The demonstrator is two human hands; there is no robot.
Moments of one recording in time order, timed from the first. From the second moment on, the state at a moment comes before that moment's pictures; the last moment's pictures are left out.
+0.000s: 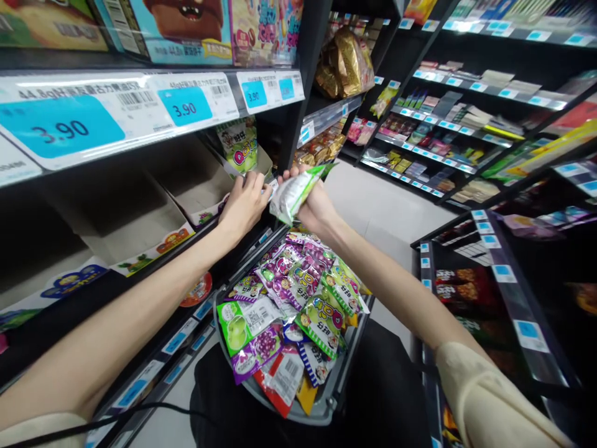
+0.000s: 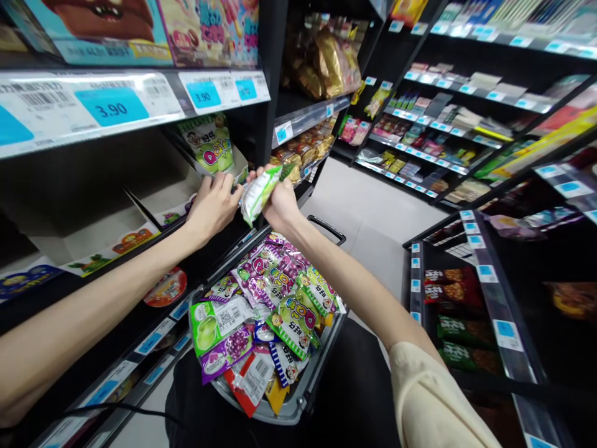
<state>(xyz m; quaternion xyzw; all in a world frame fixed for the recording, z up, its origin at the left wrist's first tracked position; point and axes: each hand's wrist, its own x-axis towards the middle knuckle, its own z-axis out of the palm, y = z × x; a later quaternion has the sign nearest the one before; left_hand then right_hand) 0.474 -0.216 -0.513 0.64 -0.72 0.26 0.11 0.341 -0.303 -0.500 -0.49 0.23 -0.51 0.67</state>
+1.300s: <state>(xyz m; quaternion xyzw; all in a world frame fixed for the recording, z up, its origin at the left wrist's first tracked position) 0.472 -0.214 -0.509 0.66 -0.72 0.22 0.11 0.392 -0.369 -0.461 -0.93 0.12 -0.26 0.23</state>
